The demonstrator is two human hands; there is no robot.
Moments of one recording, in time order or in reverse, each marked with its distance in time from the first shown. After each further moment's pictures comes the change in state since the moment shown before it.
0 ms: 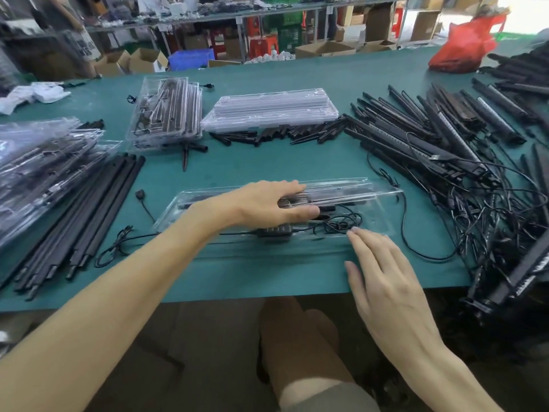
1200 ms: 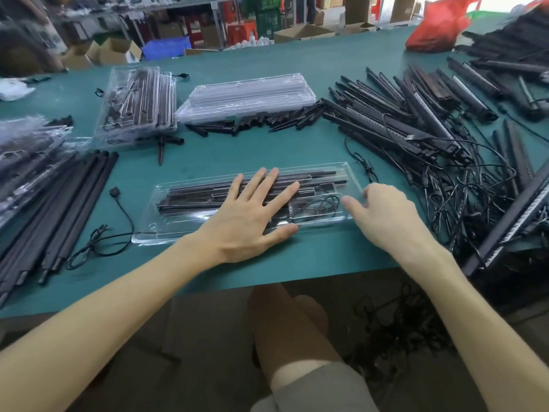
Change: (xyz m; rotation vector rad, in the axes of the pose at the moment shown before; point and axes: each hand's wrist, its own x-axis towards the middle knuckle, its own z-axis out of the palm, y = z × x) left_hand -0.002 -0.010 0.065 0.389 0.301 0.173; right_hand 0.086 0.037 -0.024 0.101 -0.399 0.592
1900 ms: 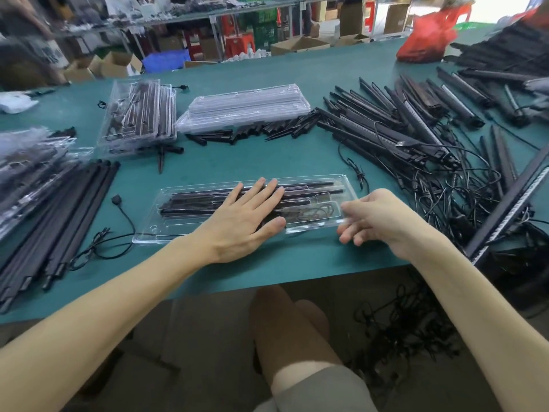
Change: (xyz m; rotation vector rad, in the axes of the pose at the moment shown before) left_hand -0.003 -0.008 -0.006 -0.103 -0.064 0.012; right_hand 0.006 0.011 -0.010 0.795 -0.316 0.119
